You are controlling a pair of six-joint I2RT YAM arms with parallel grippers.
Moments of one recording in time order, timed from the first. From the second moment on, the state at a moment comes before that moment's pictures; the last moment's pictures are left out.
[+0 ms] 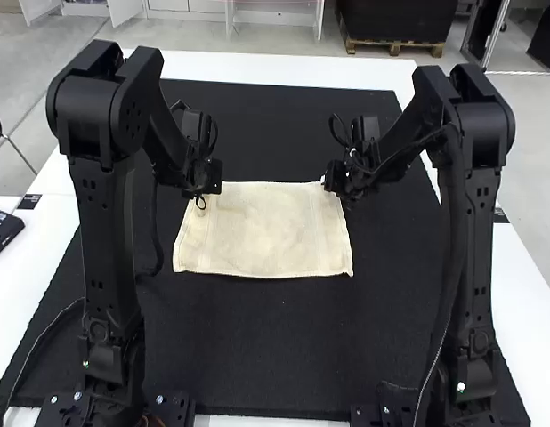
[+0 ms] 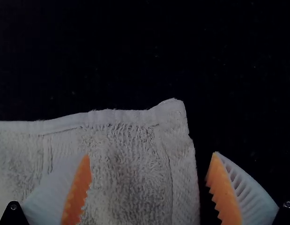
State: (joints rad) left arm -0.12 1.93 0.89 0.36 -0.13 -0.07; right arm 0.23 2.17 1.17 0.20 -0.17 0.25
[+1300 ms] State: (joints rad) left arm -0.12 1.88 0.89 0.27 -0.09 -0.08; right arm 0.27 1.89 1.04 0.03 -0.01 0.22
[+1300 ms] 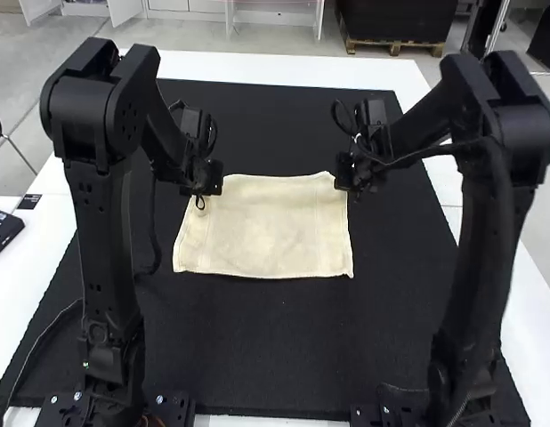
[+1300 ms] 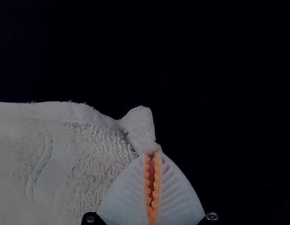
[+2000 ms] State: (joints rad) left arm -0.12 1.63 0.79 0.04 -0.09 -0.08; right arm 0.28 1.67 0.82 -0.04 -0.02 0.26
